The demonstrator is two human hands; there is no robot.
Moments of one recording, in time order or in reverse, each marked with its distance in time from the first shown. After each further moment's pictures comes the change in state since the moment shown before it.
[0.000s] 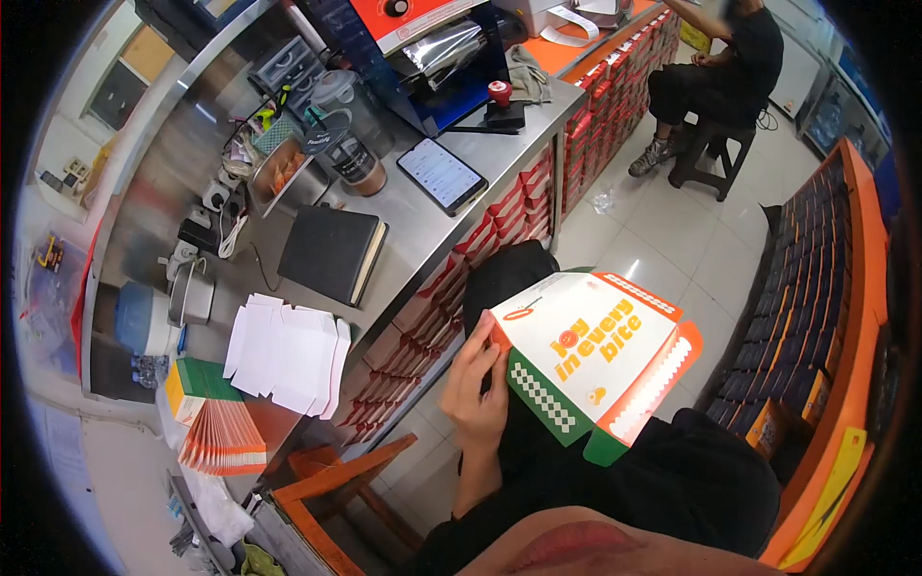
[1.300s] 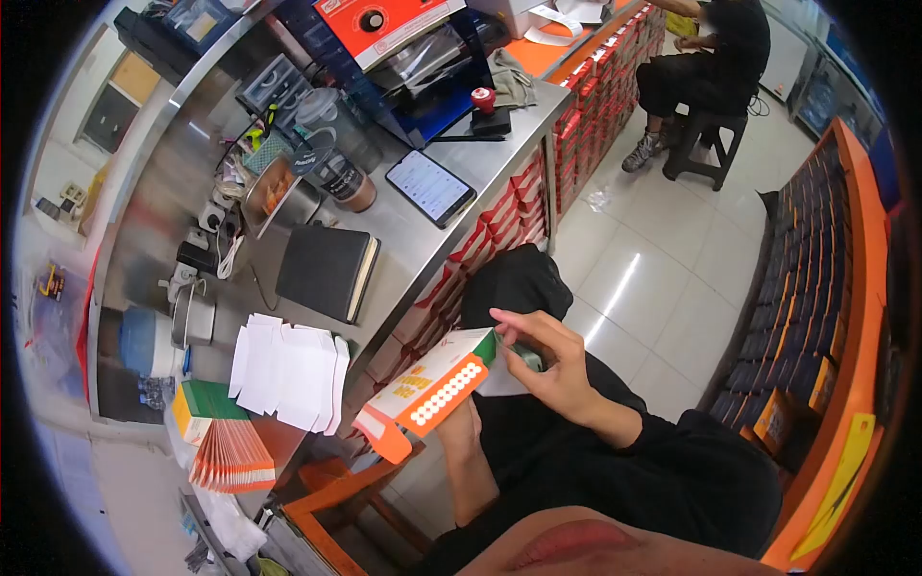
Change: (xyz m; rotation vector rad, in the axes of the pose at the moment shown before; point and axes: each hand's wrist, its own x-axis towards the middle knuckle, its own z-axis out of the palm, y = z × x) left_hand -0.048 -0.050 -0.007 -0.845 0.278 -0.752; right_hand 0.022 0.019 0.004 0.219 0.097 0.056
